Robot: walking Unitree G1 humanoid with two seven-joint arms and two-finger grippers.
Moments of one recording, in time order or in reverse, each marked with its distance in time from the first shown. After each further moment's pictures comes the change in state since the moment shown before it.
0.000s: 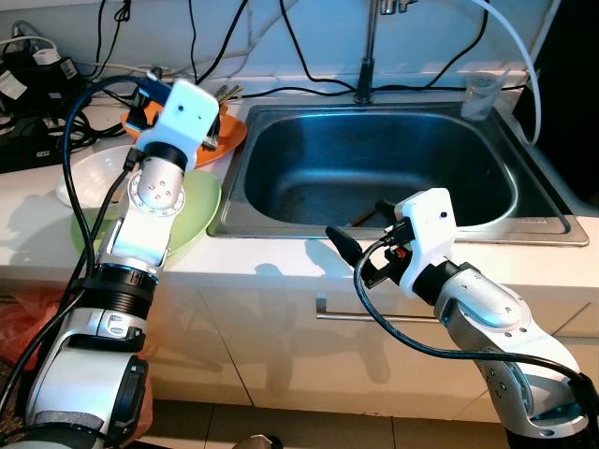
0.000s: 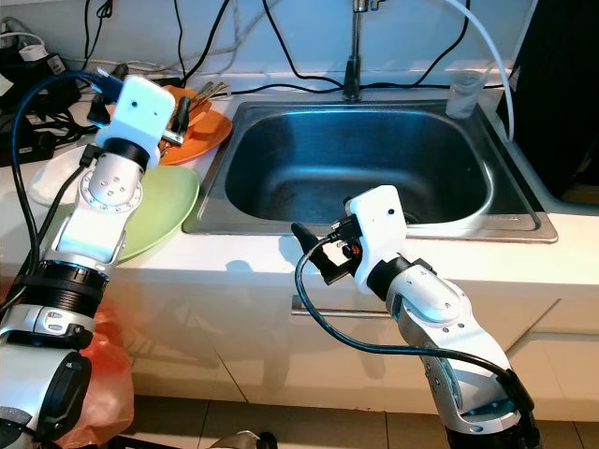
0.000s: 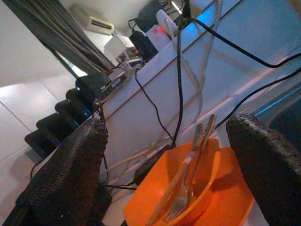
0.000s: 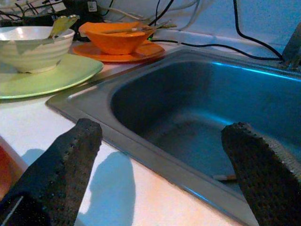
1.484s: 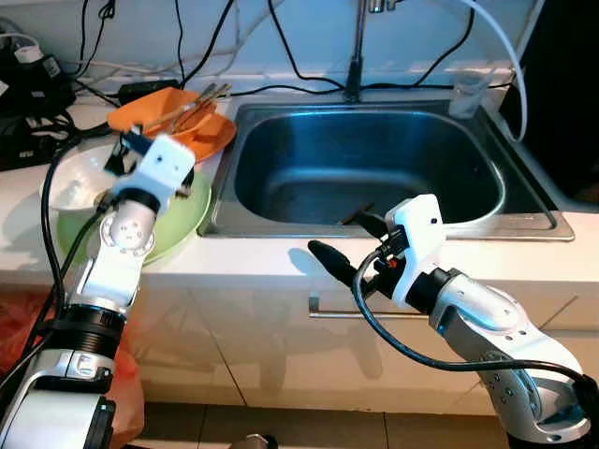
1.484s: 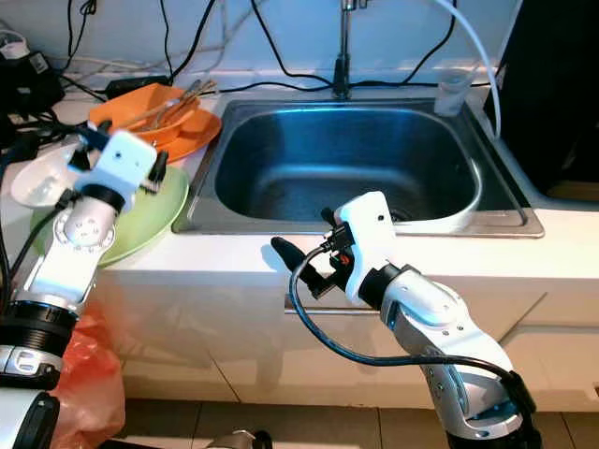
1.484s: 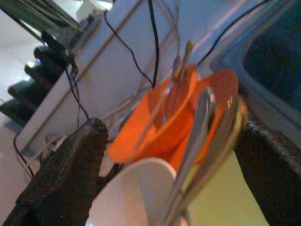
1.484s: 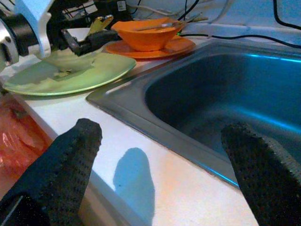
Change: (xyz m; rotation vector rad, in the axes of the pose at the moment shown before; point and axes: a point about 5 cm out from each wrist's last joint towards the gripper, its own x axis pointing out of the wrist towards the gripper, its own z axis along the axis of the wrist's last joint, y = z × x) left arm -0.038 0.004 -0.059 0.087 0.170 -0.091; right arm -0.002 0.014 0.001 0.079 0.004 0.151
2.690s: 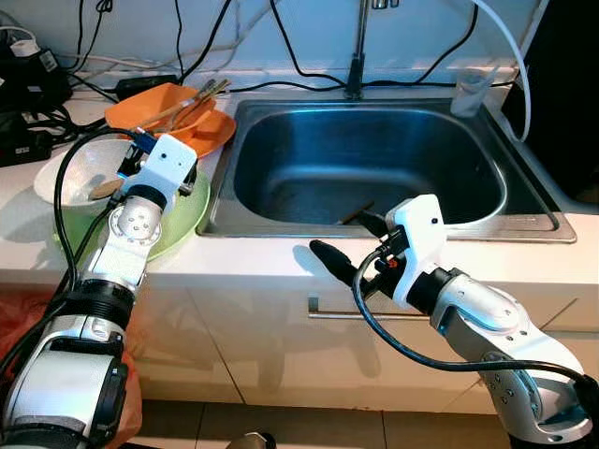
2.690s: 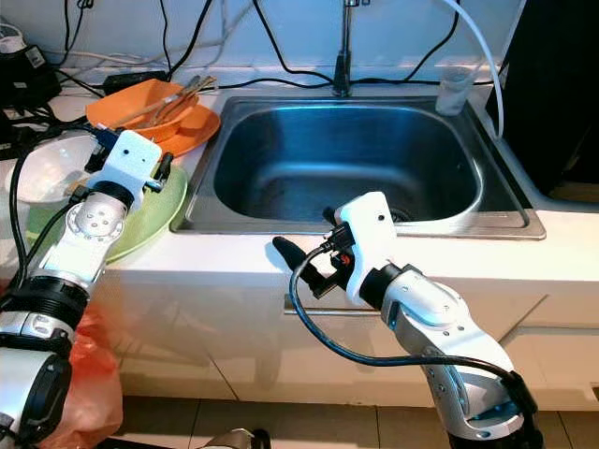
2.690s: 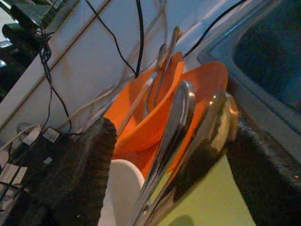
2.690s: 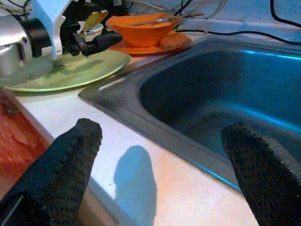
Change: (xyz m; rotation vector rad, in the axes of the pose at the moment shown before) left arm 0.020 -0.006 -0.008 -0.068 0.030 -0.028; right arm -0.001 -0.001 0.000 -0.012 0.005 -0.014
